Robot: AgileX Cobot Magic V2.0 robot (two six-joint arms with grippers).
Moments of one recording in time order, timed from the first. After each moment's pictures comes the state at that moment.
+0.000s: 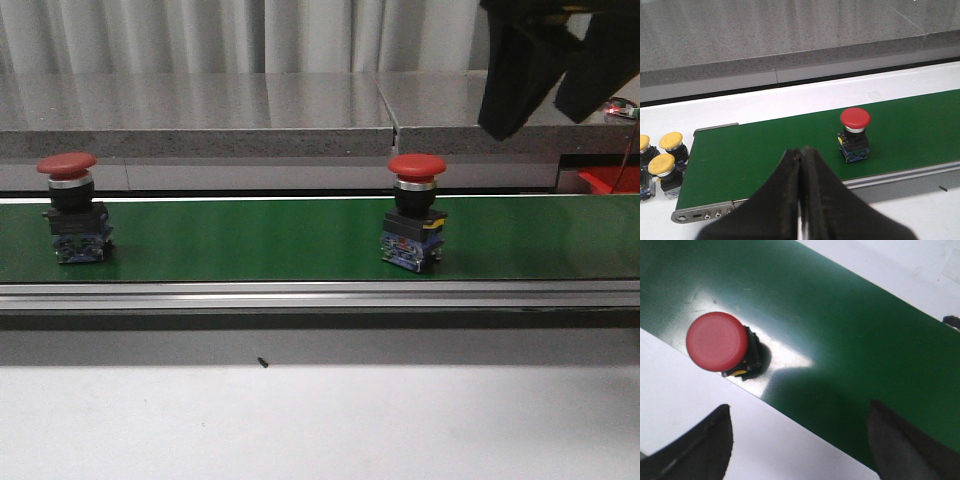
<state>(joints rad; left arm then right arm) -0.06 0.33 -0.53 -0.17 0.59 0.24 0.36 1.44 -1.18 0.04 0.86 -0.12</state>
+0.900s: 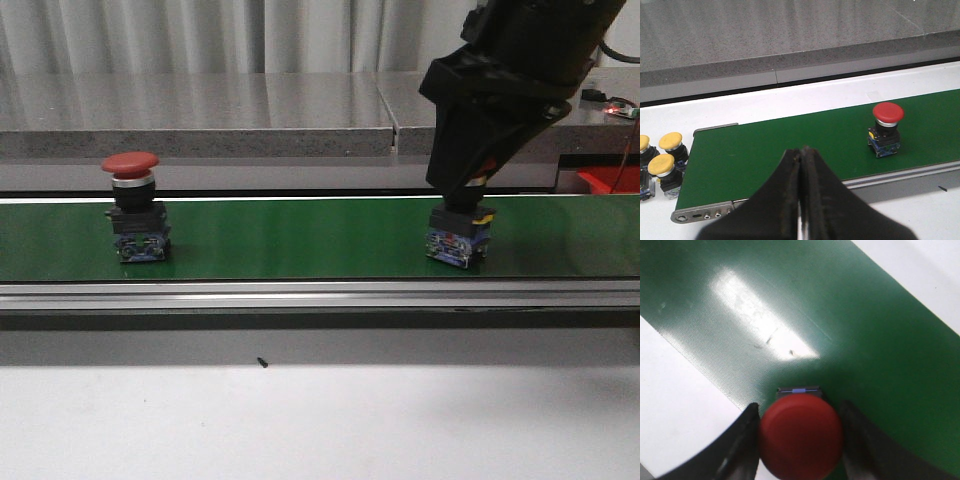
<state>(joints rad) -0.06 0.33 -0.53 -0.17 0.59 0.24 0.36 1.60 -1.22 0.19 0.79 -0.39</state>
